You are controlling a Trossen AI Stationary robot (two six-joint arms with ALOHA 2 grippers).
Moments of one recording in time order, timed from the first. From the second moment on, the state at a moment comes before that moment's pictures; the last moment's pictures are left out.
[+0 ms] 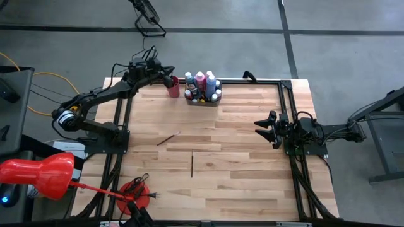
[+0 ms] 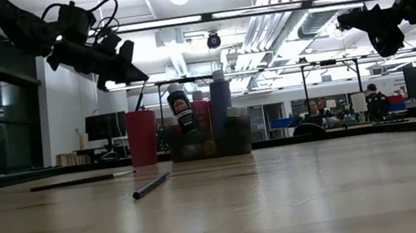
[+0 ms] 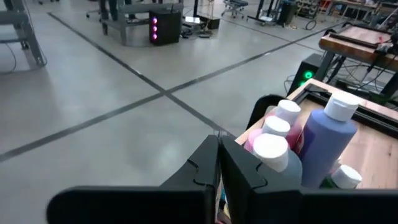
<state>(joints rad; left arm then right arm) 0.90 1.29 0.74 0.38 0.20 -0.08 0.06 0.02 0.01 0.11 0.18 0.42</state>
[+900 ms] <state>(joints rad) 0.88 1.15 0.74 0.15 0.15 0.12 0.06 0.02 0.01 0.11 0.18 0.42</state>
